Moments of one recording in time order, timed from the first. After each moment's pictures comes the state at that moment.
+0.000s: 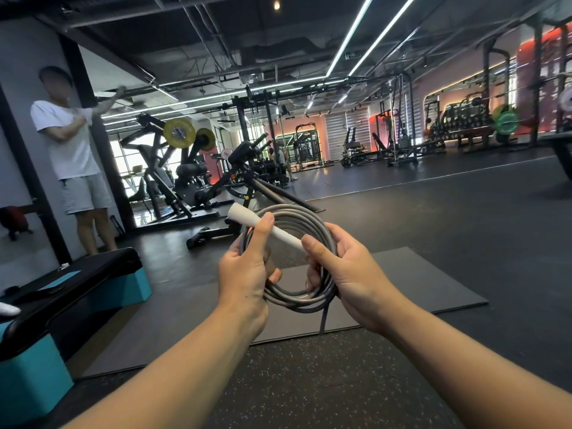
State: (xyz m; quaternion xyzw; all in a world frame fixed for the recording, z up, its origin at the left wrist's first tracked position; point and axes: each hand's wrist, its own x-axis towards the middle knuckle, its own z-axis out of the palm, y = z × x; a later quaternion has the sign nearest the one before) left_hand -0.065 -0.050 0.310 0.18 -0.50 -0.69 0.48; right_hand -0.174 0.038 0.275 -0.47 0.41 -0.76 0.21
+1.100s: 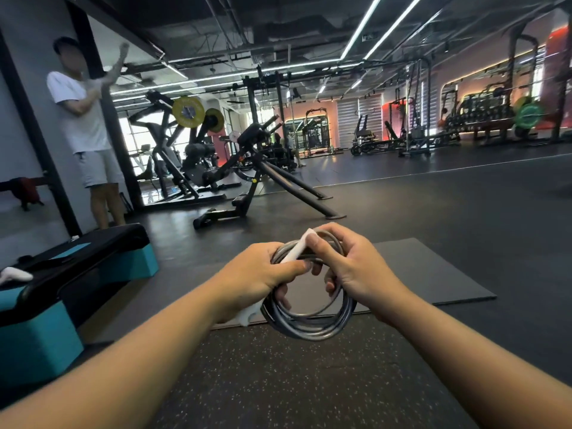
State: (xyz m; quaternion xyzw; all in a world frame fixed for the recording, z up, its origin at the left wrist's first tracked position) left_hand -0.028 -0.092 0.290 0.16 -0.86 -0.45 0.17; right_hand -0.174 0.028 0.257 -0.50 0.56 -0.65 0.12
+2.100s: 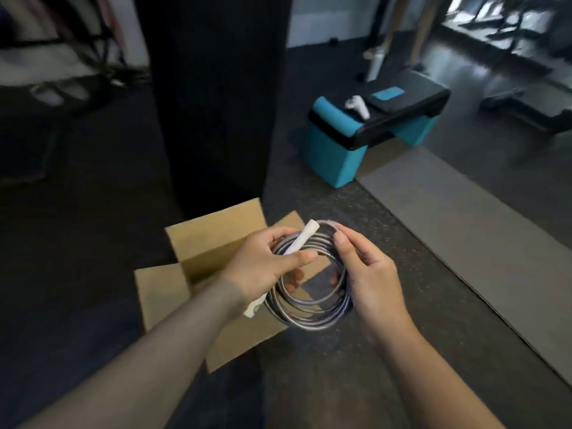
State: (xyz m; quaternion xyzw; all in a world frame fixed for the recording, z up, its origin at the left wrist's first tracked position) left_hand 0.471 -0.139 0.385 0.58 -0.39 -0.57 0.43; right_hand 0.297 -0.160 0.388 -0.50 0.52 -0.42 0.56
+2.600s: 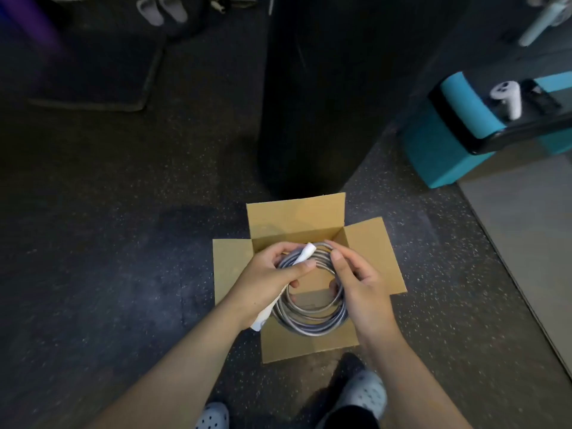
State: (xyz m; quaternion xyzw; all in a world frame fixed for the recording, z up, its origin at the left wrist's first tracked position) left_hand 0.604 -0.149 0.336 0.66 -0.19 -0.57 0.46; right_hand 0.448 -0.223 0.342 -0.51 0.51 -0.22 0.66
